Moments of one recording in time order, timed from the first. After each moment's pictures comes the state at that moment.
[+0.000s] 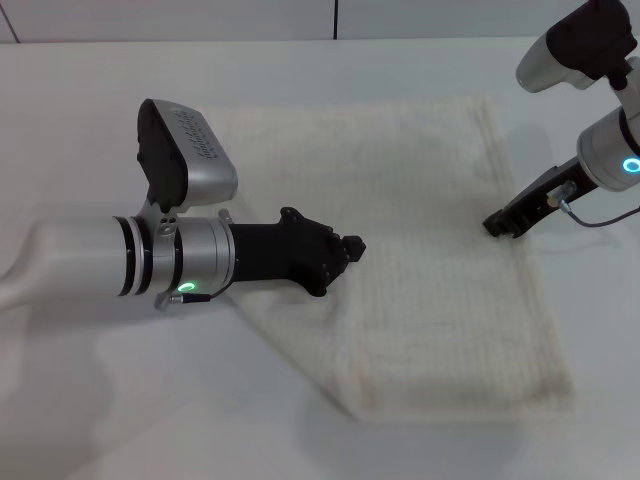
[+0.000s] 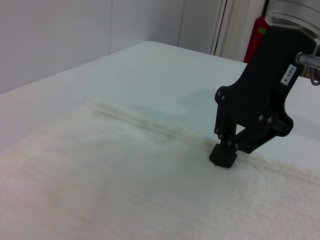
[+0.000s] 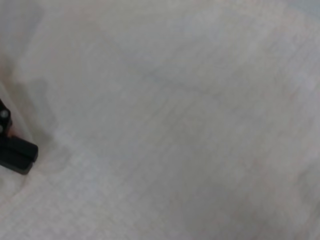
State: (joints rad) left arm -0.88 -2.08 0.20 -0.02 2.48 1.03 -0.97; right arm 0.78 2.01 -1.16 -0.73 -2.56 -1.24 2.28
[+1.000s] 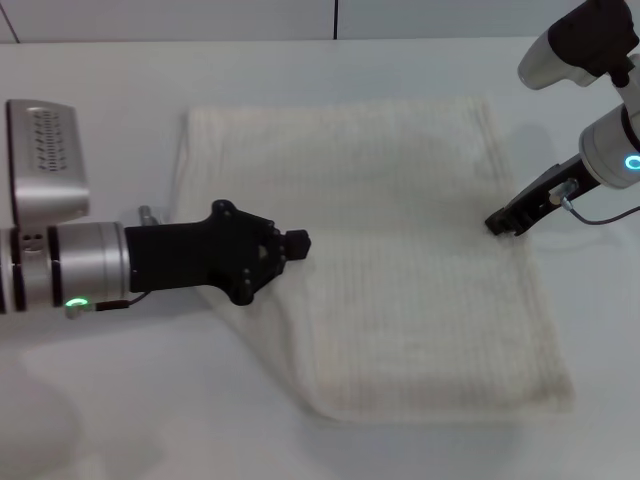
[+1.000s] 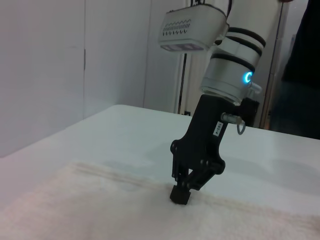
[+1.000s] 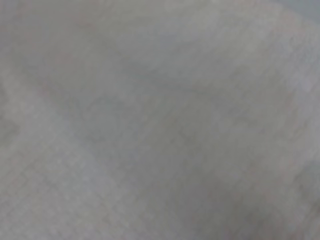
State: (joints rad) left arm -0.74 -2.06 0.18 0.26 2.48 1.50 -0.92; right arm 0.79 2.00 -1.16 -0.73 -2.56 -1.25 2.29
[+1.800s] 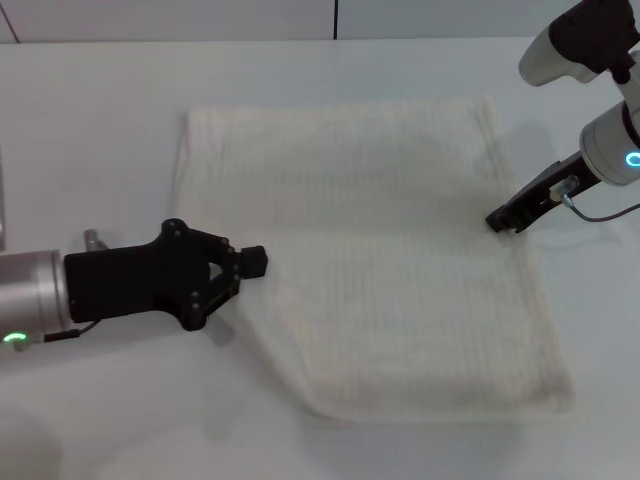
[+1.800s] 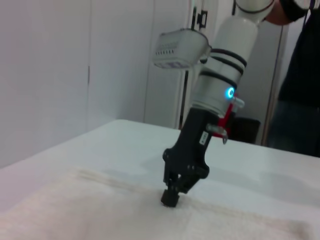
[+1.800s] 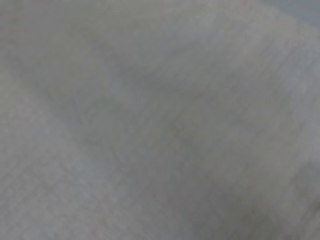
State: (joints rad) left arm -0.62 -2.06 0.18 0.37 2.44 1.68 -0.92; right arm 0.79 2.00 -1.15 -0.73 -2.56 -1.25 2.29
